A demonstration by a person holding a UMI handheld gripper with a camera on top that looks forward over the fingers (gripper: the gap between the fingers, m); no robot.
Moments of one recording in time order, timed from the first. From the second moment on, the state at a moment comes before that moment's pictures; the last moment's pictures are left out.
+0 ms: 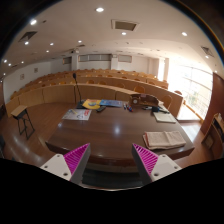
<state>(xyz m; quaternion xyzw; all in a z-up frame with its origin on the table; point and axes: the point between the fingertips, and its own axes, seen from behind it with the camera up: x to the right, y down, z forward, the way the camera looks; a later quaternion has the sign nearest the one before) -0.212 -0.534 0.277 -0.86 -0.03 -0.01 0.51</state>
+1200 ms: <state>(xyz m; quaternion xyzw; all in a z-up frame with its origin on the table) 0.066 -0.249 -0.010 -0.91 -0.03 -0.05 0.42</state>
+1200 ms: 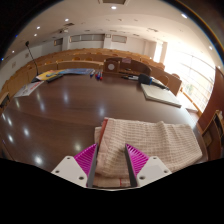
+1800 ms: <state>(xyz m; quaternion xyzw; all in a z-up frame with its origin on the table) 0.005 -0.266 0.143 -0.86 0.01 0.23 0.45</state>
